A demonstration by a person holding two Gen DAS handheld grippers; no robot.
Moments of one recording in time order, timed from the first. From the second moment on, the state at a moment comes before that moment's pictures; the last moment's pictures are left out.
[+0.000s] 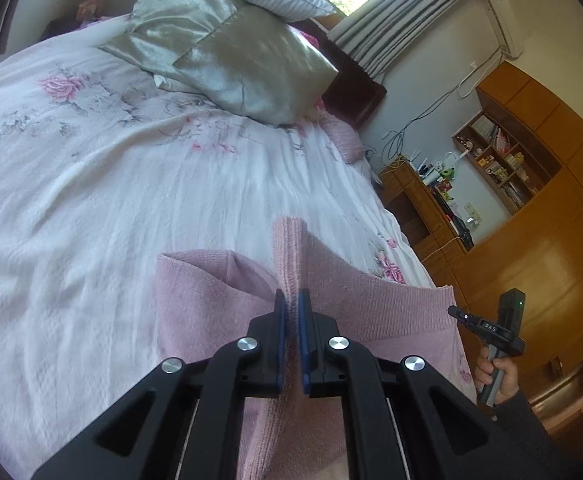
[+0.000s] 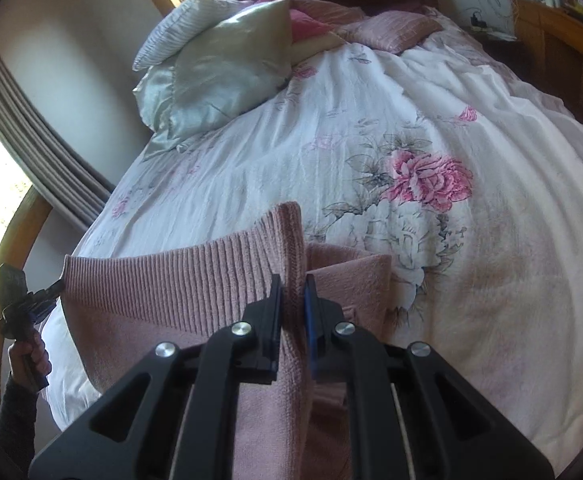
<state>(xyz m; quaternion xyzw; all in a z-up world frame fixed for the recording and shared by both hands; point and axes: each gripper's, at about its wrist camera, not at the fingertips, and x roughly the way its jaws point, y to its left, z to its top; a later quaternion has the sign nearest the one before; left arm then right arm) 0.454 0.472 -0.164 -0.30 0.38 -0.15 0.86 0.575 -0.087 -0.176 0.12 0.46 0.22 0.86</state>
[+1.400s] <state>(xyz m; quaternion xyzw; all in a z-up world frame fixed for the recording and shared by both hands) 0.540 0.437 -0.208 -0.29 0.41 -0.17 0.85 0.655 -0.083 -0.241 0.22 0.48 0.21 0.82</state>
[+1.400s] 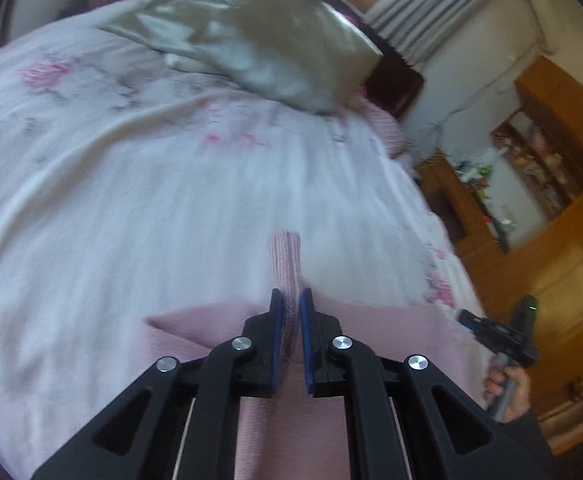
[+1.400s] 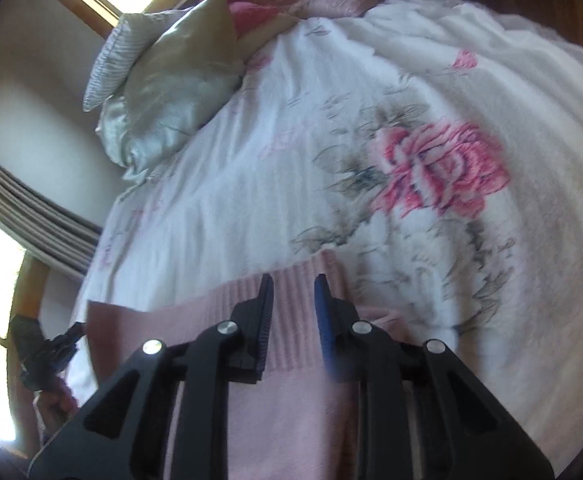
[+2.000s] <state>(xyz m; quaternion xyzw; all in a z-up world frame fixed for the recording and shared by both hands) 0.551 0.445 -0.247 -0.30 0.47 -0.10 0.82 0.639 -0.072 -0.275 0.25 0.52 0.23 0.78</state>
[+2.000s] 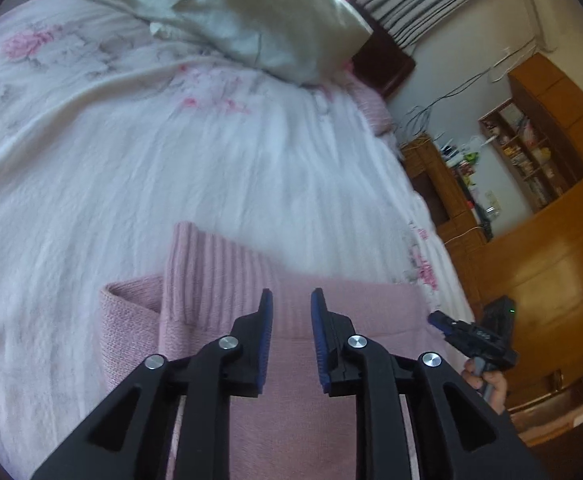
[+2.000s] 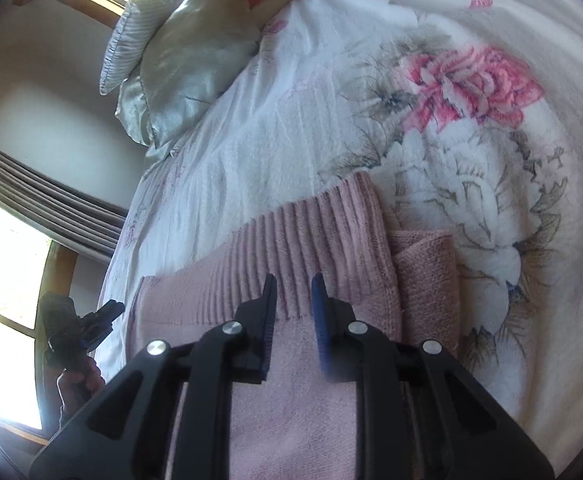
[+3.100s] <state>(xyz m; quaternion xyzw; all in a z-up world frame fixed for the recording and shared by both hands) 0.389 0.382 -0.301 -0.30 0.50 -0.24 0.78 0.474 -0.063 -0.297 0.22 0.57 0.31 0.72</state>
